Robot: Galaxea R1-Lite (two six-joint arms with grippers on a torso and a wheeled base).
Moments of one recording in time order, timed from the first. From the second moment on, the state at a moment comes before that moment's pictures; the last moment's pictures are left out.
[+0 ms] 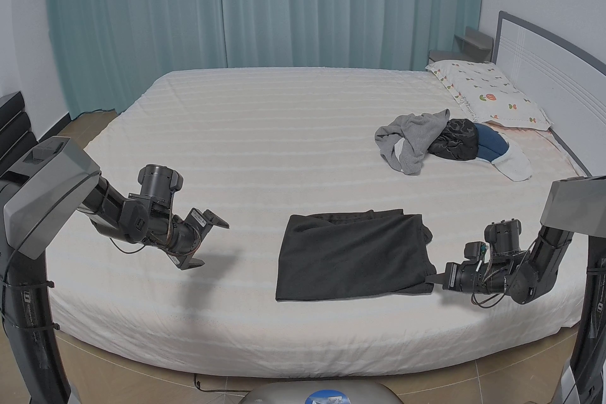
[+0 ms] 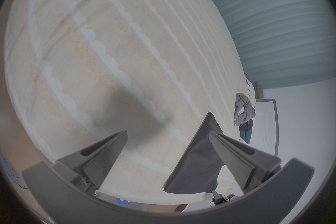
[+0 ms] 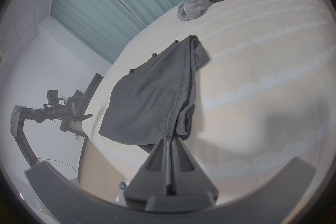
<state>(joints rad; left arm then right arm) -0.15 2.24 -1.17 -0.20 -0.28 -1.03 0.10 2.30 -0.61 -0.97 0.46 0.36</state>
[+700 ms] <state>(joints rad) -0.15 2.24 -1.17 -0.20 -0.28 -1.03 0.05 2.29 -0.58 -0.95 0.46 0.28</state>
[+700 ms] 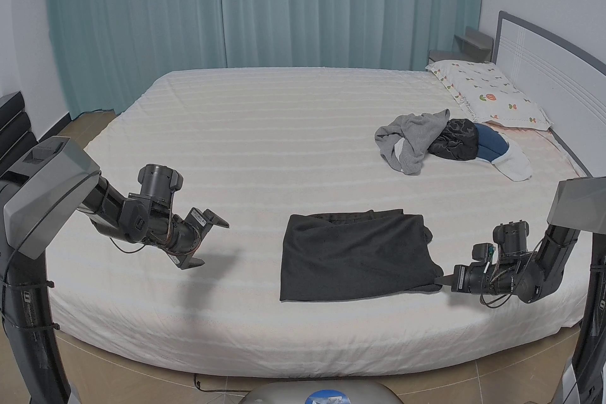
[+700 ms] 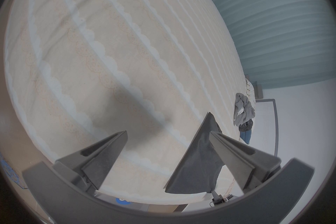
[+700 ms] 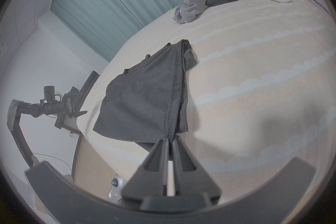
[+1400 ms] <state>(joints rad) -0.14 2.24 -1.18 -0.20 -0.28 -1.04 0.04 2.26 -0.68 -0.97 0.46 0.51</state>
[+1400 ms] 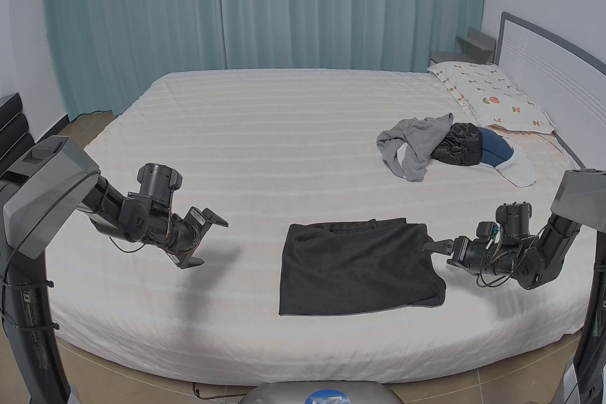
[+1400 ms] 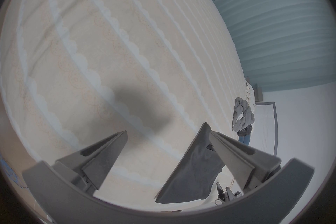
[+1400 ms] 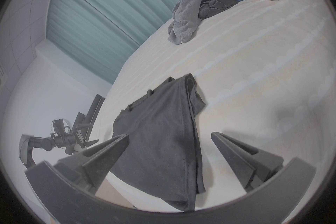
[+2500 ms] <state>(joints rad) -0.22 2.24 -1.20 -0.20 -0.26 -1.06 0.16 2.30 -0.79 -0.97 0.34 0.73</state>
